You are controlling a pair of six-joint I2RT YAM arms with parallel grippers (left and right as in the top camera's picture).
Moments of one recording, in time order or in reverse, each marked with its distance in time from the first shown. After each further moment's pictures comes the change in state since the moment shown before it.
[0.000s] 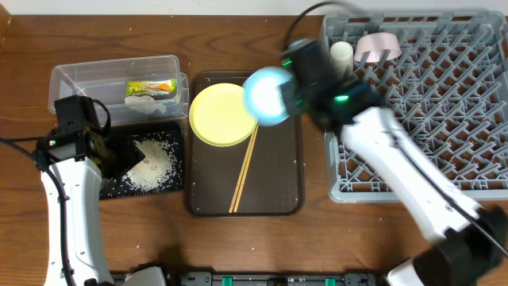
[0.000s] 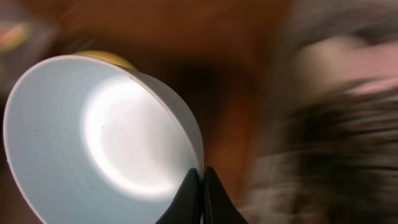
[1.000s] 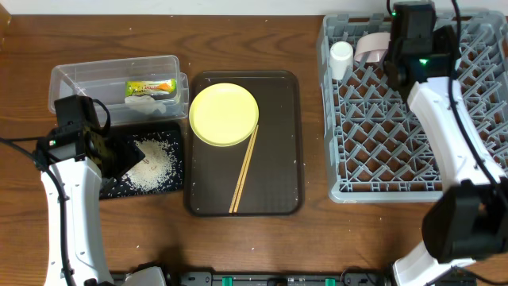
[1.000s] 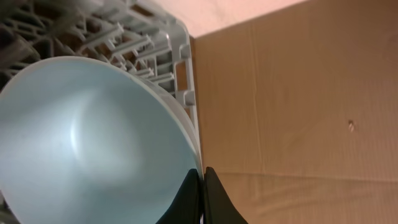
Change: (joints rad) left arm 0.000 0.000 0.000 0.004 0.003 -0.003; right arm -0.433 0.145 0.003 0.252 0.732 -0.701
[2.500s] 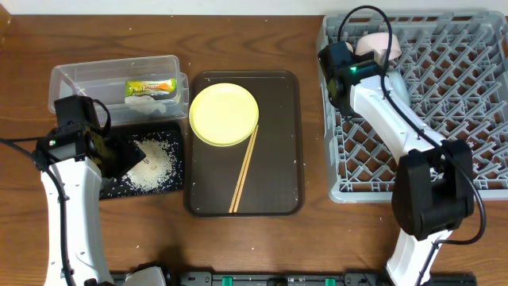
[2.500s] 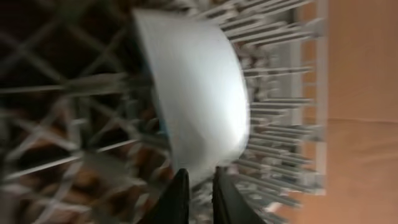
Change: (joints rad) left arm 0.000 0.000 0.000 0.000 0.013 0.000; right arm 0.219 0.171 -0.007 -0.460 -0.138 0.723
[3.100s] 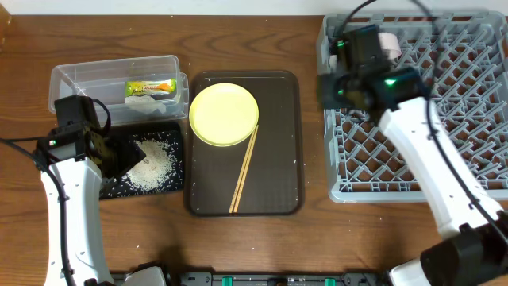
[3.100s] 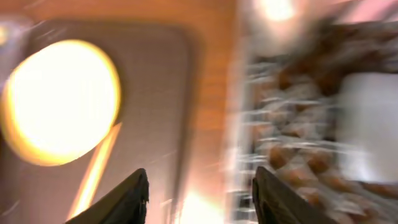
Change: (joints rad) left arm 0.000 0.000 0.000 0.000 0.000 0.000; right arm 0.058 -0.315 0.003 0.056 -0.888 0.053
